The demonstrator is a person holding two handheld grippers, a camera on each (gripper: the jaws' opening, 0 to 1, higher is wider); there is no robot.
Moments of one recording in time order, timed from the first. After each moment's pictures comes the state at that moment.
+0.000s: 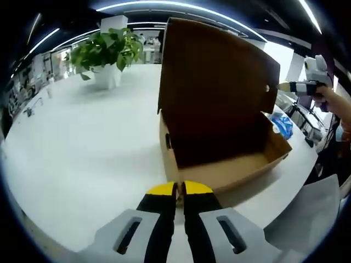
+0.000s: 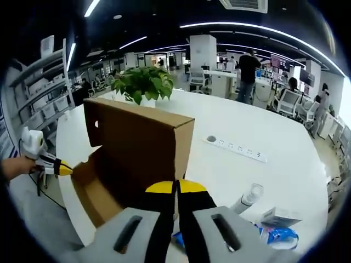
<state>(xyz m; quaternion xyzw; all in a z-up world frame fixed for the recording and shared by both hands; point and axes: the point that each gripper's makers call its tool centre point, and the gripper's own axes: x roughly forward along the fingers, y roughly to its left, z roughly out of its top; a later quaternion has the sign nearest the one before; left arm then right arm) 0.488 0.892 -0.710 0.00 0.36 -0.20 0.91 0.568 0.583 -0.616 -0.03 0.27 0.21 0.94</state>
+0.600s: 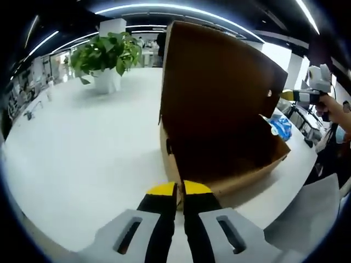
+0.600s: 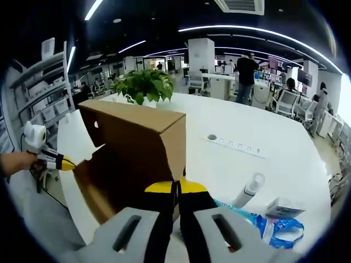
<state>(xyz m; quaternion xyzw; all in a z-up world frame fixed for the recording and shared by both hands) 0.494 0.898 -0.695 0.00 0.34 -0.20 0.92 0.548 0.584 -0.622 -0.02 0.25 0.20 0.95</state>
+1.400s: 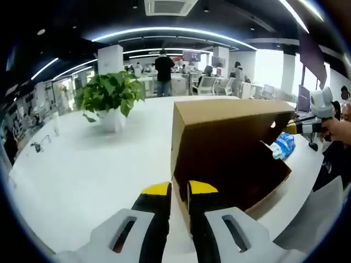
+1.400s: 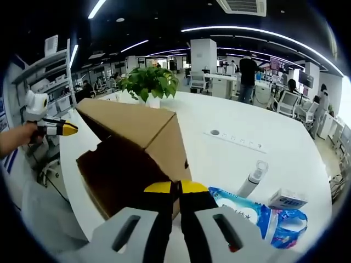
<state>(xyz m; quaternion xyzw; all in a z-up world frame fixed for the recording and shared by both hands) 0.533 0.899 -0.621 0.04 0.24 -0.21 0.95 0.523 0.590 -0.636 -0.03 0.25 0.21 0.94</state>
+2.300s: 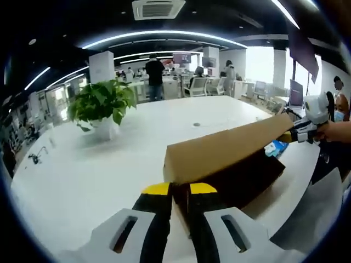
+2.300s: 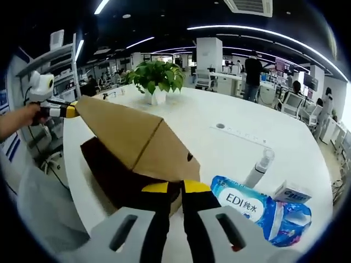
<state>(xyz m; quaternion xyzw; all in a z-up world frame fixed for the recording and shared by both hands) 0.520 0.887 -0.621 0.06 0.24 -0.24 0.94 0.498 0.597 -0.659 -0.07 0.25 0.24 0.93</state>
